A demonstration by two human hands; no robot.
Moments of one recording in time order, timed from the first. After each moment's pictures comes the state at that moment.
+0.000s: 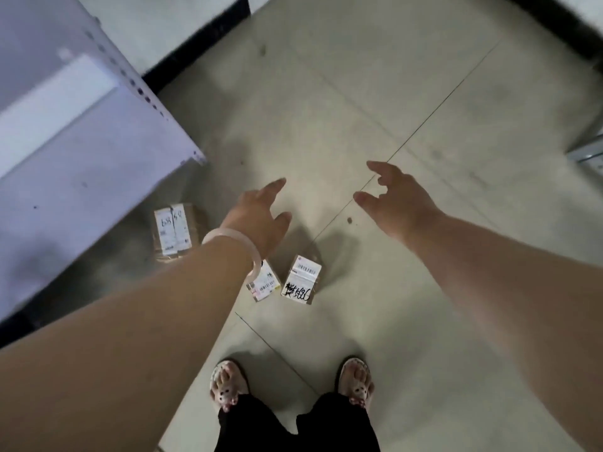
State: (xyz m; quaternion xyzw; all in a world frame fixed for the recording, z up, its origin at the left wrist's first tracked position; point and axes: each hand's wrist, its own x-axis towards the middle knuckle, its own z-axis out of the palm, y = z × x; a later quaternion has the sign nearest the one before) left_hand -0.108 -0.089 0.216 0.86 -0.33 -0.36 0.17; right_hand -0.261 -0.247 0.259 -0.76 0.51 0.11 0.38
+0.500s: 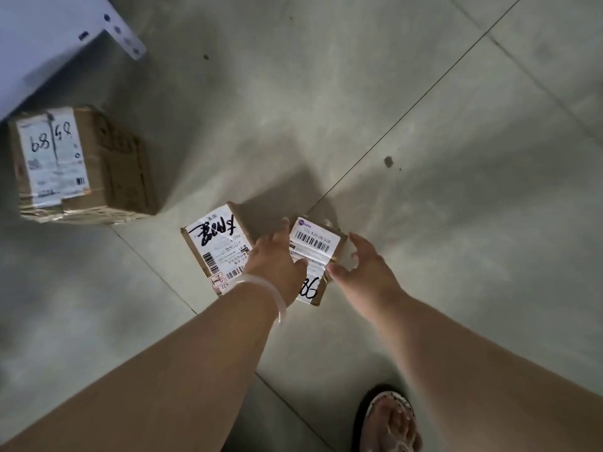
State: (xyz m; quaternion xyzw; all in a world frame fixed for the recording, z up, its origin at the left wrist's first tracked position) left_hand -0.211 -0.045 -0.103 0.86 -0.24 -0.45 0.11; right_hand -0.329 -0.136 -0.091 -0.62 0.58 0.20 0.49
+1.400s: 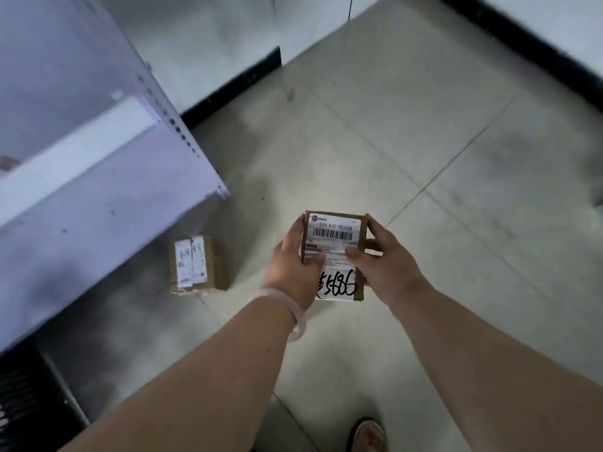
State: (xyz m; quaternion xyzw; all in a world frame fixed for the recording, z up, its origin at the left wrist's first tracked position) left_hand -0.143 -0.094 0.208 0.82 -0.14 -0.40 0.38; right_hand -0.245 -0.203 0.197 -0.62 0.54 -0.02 0.57
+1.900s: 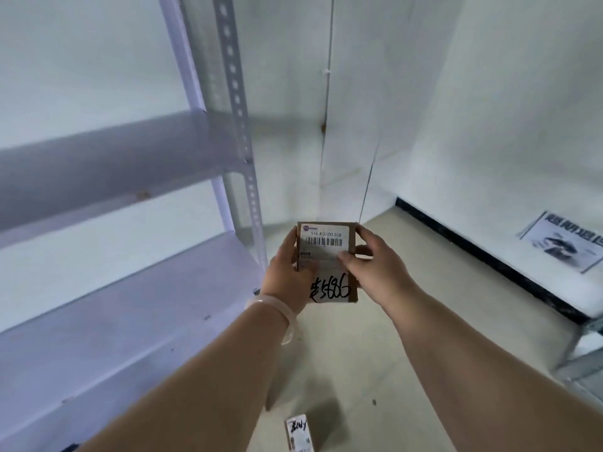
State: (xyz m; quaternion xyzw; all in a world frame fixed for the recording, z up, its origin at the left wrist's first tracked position) left_hand -0.064 -0.024 0.687 0.78 -0.22 -0.21 0.55; right_hand -0.155 -0.151 0.697 -0.77 0.34 -0.17 0.50
